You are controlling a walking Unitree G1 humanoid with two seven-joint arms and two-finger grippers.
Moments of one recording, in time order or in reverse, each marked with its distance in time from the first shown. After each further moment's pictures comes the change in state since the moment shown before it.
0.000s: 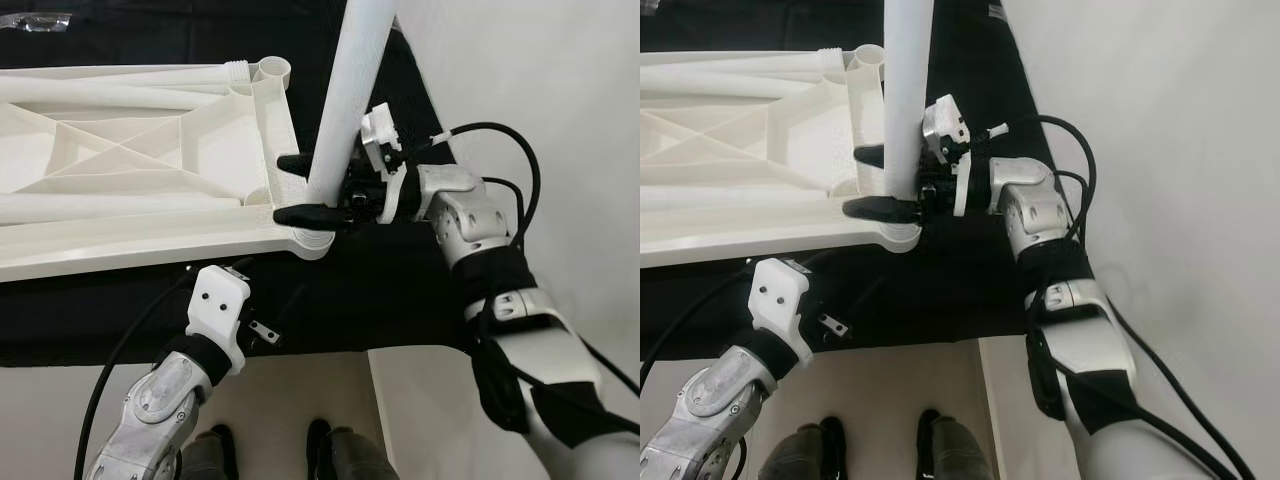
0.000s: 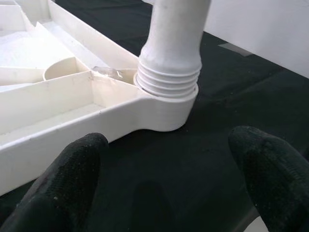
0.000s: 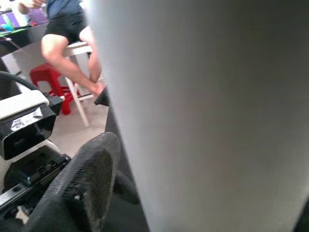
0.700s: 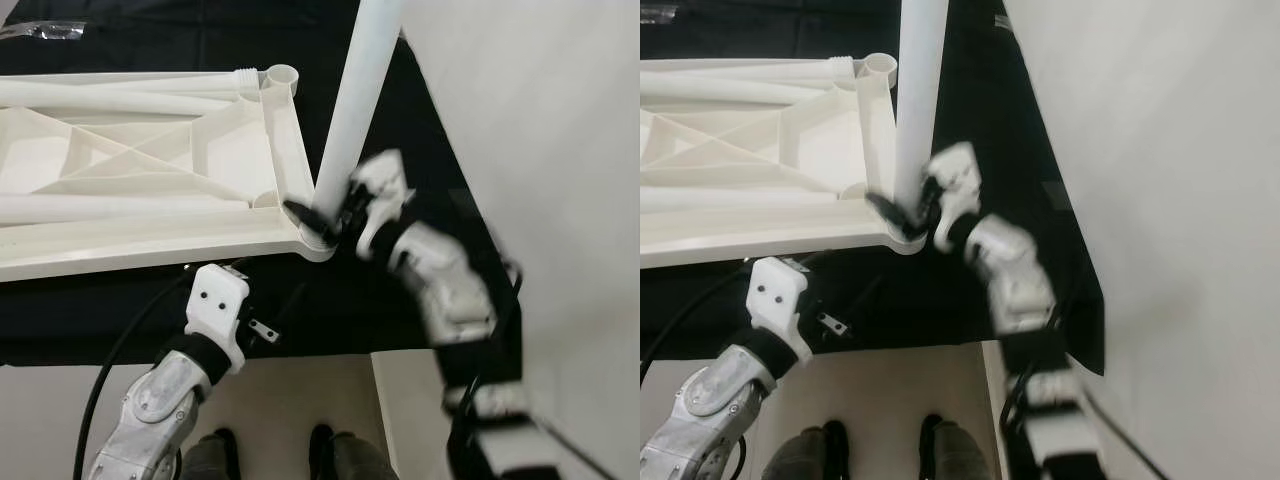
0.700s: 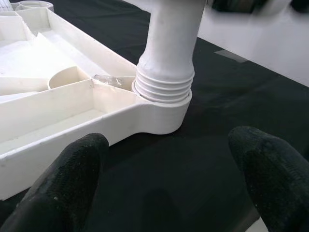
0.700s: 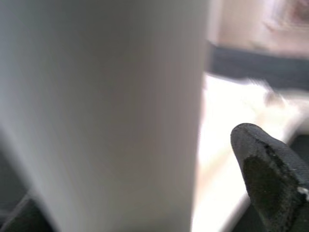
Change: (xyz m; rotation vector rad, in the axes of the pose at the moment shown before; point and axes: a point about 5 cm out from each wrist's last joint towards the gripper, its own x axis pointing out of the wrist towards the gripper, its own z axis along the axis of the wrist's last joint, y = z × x) left arm 0.002 -0.003 0.002 -0.008 -0.013 -0.014; right arm -0.006 0.018 -0.010 -0.058 -0.078 -0.518
